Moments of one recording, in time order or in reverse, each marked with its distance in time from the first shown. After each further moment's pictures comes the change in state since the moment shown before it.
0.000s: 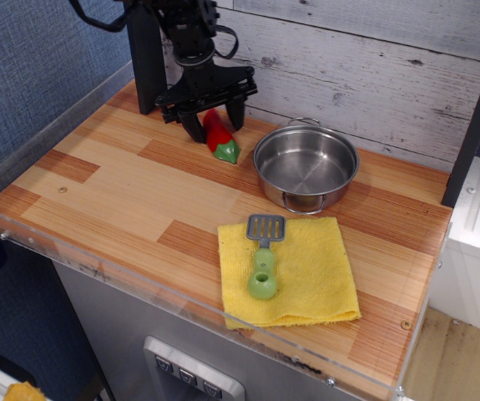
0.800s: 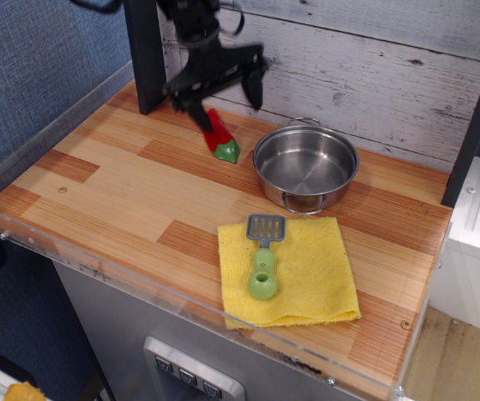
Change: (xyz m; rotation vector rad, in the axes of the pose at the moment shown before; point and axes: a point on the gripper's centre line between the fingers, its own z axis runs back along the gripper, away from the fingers) arm -0.004 -0.019 0.041 -0.111 -0.027 0.049
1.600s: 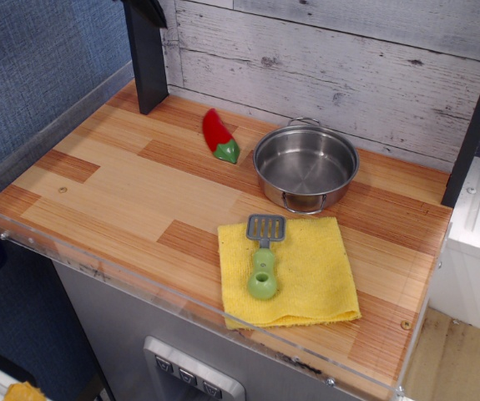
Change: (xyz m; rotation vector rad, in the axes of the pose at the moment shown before) arm 0.005 0.000 0.135 -0.074 -0.150 -0.048
